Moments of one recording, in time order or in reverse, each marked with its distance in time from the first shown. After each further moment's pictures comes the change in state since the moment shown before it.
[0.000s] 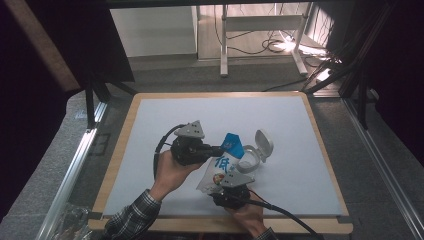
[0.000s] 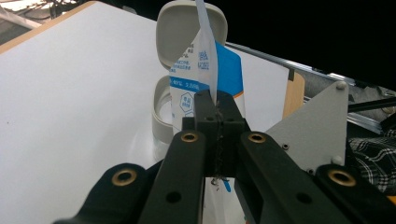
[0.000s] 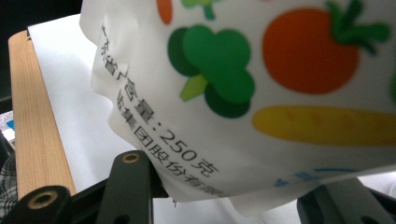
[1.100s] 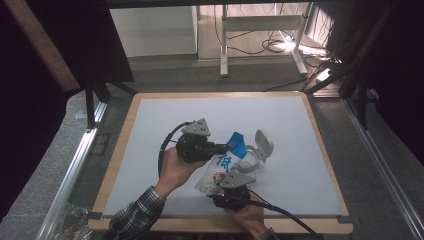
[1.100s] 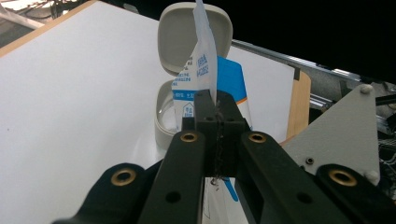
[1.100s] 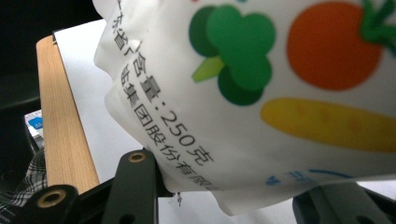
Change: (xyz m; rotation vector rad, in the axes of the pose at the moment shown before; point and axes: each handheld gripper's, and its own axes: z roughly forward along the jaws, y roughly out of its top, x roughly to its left) left arm 0.002 0.009 0.011 0.019 0.009 0.014; right arm 0.003 0.003 -0.005 -0.012 0.053 -0.004
